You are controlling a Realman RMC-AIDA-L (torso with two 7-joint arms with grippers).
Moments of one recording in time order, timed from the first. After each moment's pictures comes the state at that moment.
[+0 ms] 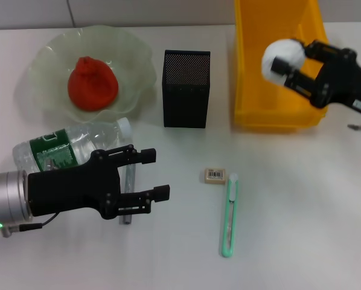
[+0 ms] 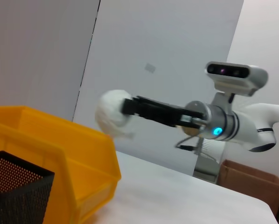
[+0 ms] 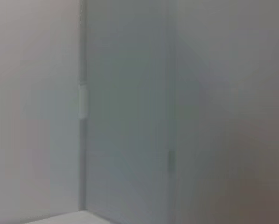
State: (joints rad) left arm -0.41 -2.03 1.04 0.44 1.63 1.64 -1.12; right arm 0.50 2.08 -0.54 -0.46 -1.68 -1.53 0.93
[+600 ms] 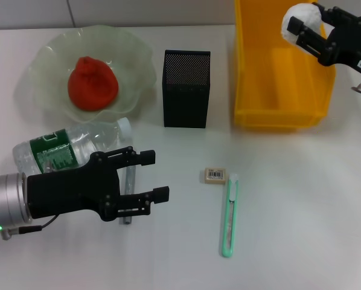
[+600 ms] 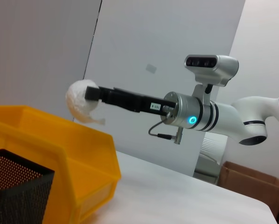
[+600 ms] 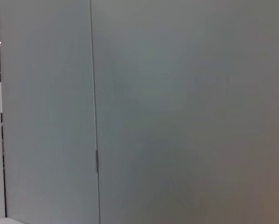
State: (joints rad) left arm -0.40 -2.03 1.04 0.44 1.63 1.64 -1.12; right arm 0.55 2.08 -0.54 -0.46 -1.58 -1.31 0.96
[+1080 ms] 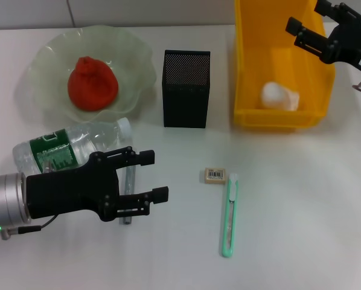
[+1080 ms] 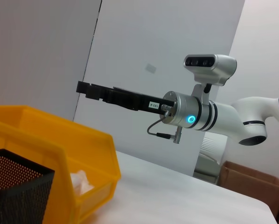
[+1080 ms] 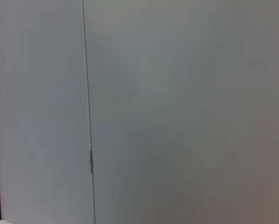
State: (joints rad) left arm -0.40 -2.03 1.04 0.44 1.63 1.64 -1.12; right arm 0.55 2.08 -0.53 -0.46 -1.57 -1.30 0.96
